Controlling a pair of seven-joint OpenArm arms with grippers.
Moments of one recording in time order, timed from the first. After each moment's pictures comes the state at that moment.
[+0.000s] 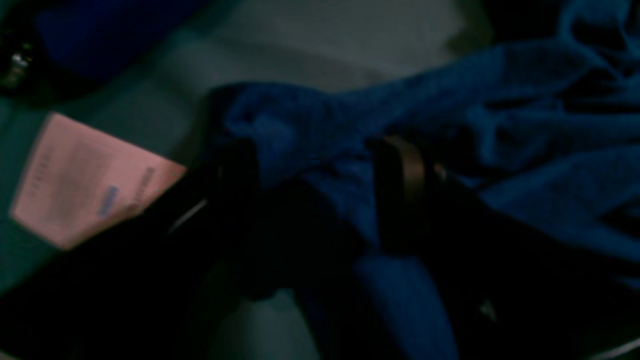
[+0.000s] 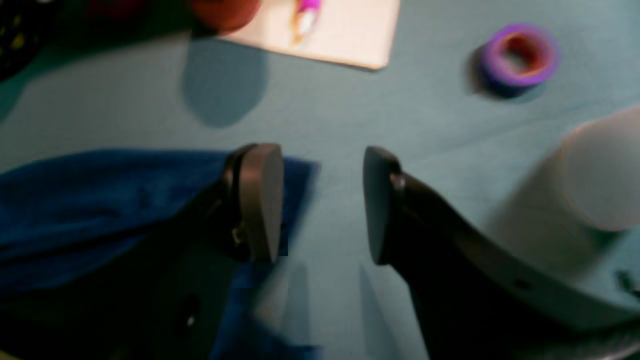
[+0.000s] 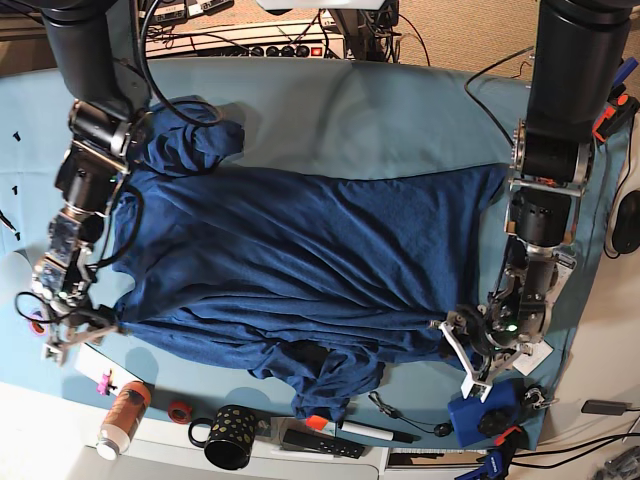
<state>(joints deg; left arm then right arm) -42.5 -12.6 13.4 35.8 -13.6 -19.9 25.1 37.6 20.0 22.6 48.0 -2.9 8.7 -33.0</state>
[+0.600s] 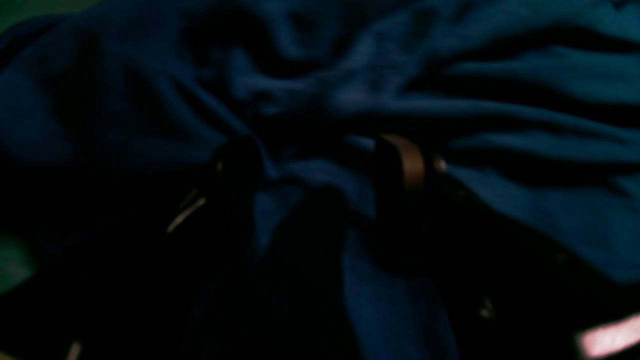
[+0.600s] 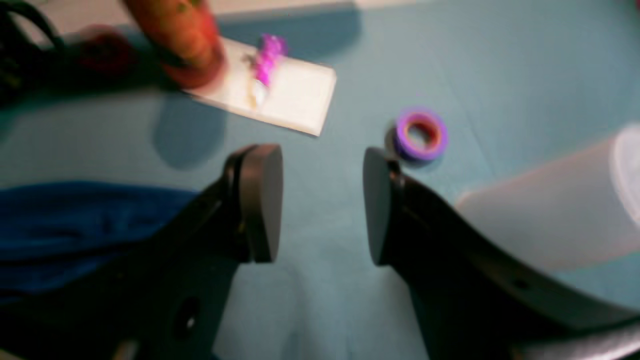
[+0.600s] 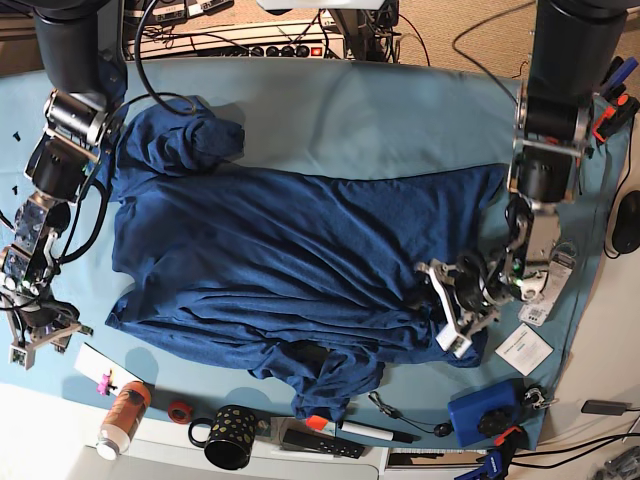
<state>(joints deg) -31.0 -14.1 13.4 46.8 -20.3 -39.2 25.7 33.9 25.5 22.5 57.7 -0.2 15.9 -31.6</state>
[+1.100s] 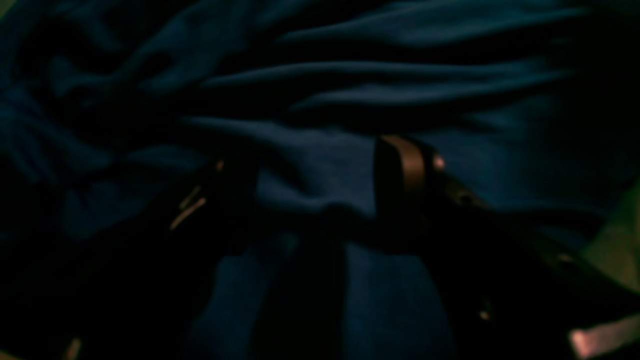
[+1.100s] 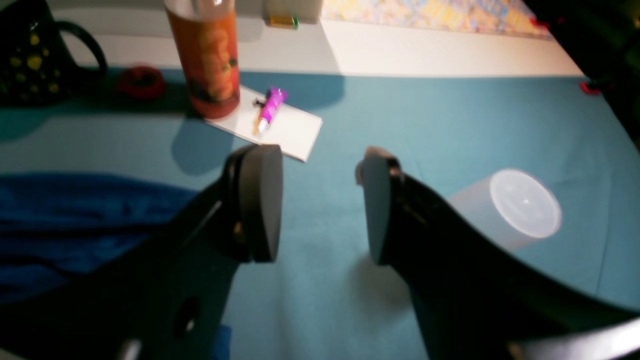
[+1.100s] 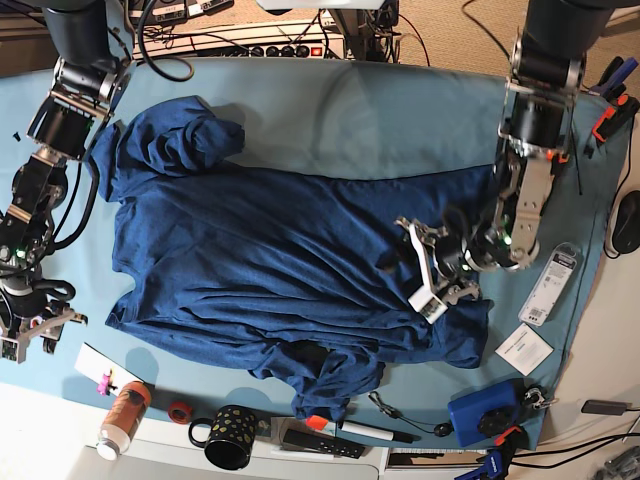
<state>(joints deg) -17.5 -14.2 13.5 71.7 -22.6 -39.2 33.6 22.8 25.6 22.5 81.7 2.6 15.6 -37.9</state>
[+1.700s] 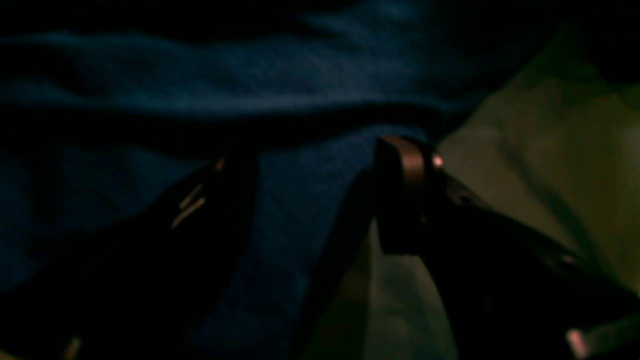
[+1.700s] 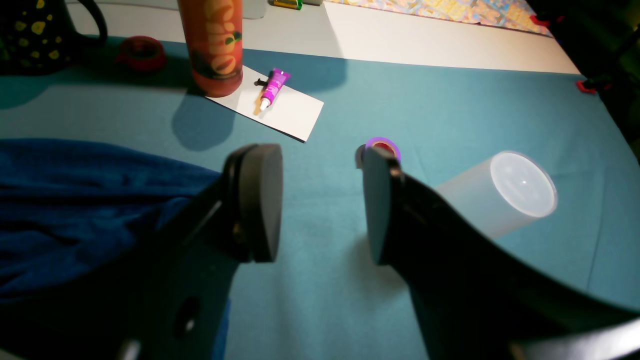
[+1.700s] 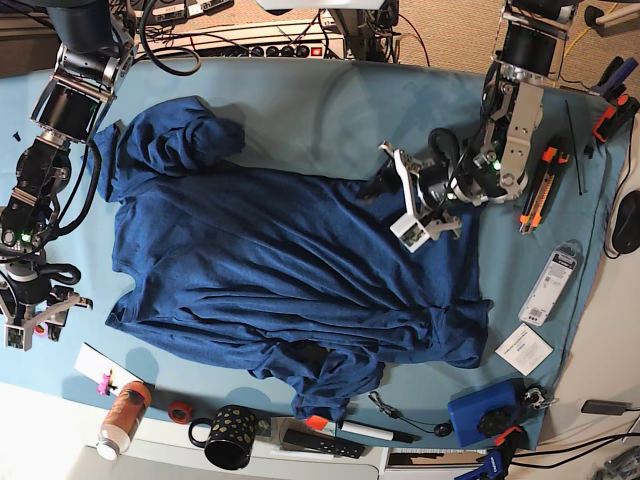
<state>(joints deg) -1.5 -14.0 13.5 86.2 -22.4 -39.2 34.5 19.2 25.6 22.5 84.8 2.9 16.2 -38.8</state>
